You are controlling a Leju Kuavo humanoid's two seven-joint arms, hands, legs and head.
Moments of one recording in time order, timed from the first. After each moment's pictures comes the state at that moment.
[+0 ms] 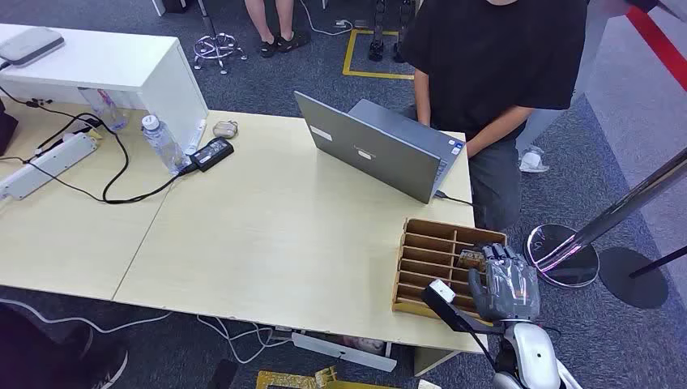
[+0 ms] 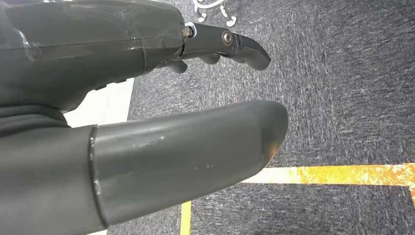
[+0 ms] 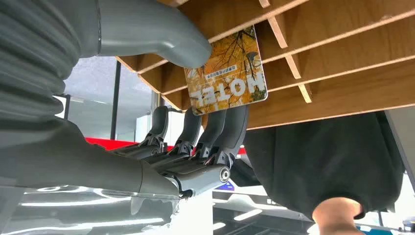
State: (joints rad) left arm -0.14 -0.02 -1.17 -0.21 0.80 0.61 0.12; right arm -0.25 -0.37 0.74 -1.37 1.06 -0.41 0.48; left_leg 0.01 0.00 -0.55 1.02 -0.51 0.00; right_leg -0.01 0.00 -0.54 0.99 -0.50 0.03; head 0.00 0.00
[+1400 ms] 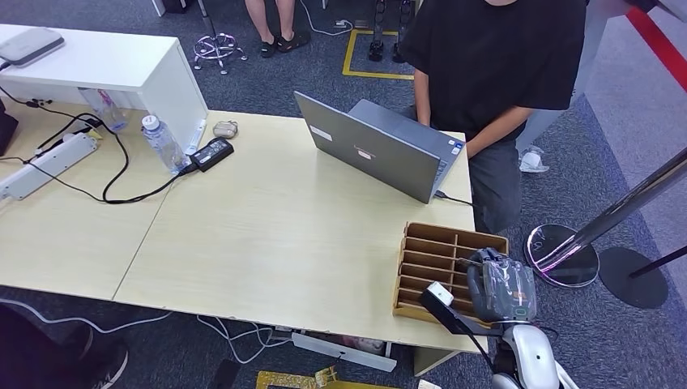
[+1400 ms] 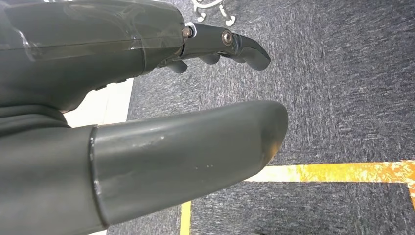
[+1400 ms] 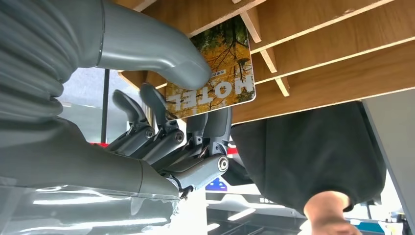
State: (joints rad) left arm -0.14 -0.02 -1.19 -0.21 0.79 0.61 0.12; right arm -0.27 -0.34 0.73 -1.34 1.04 -0.51 0.42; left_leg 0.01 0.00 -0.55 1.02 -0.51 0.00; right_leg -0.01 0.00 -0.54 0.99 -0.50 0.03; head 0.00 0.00
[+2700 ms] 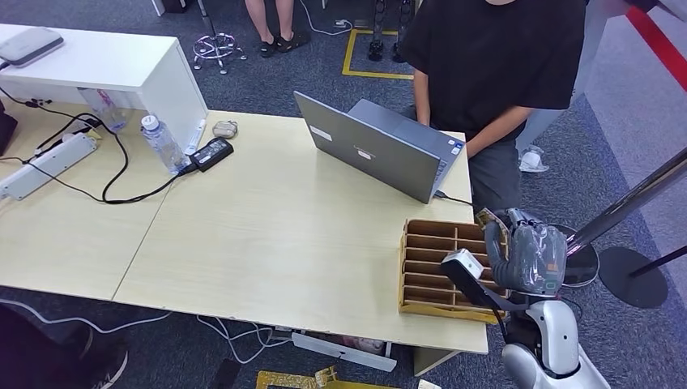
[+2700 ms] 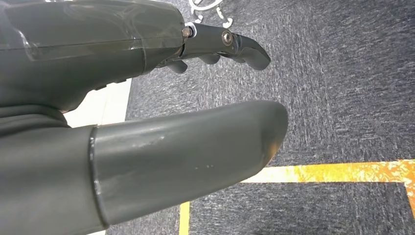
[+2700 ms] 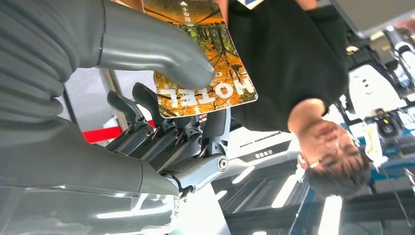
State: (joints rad) left arm -0.14 -0.01 -1.20 -0.21 0.78 0.60 0.11; right arm -0.43 -0.32 0.64 -1.42 0.88 -0.62 0.29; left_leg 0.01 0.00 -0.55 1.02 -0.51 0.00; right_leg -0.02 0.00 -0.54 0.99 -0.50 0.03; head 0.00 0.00
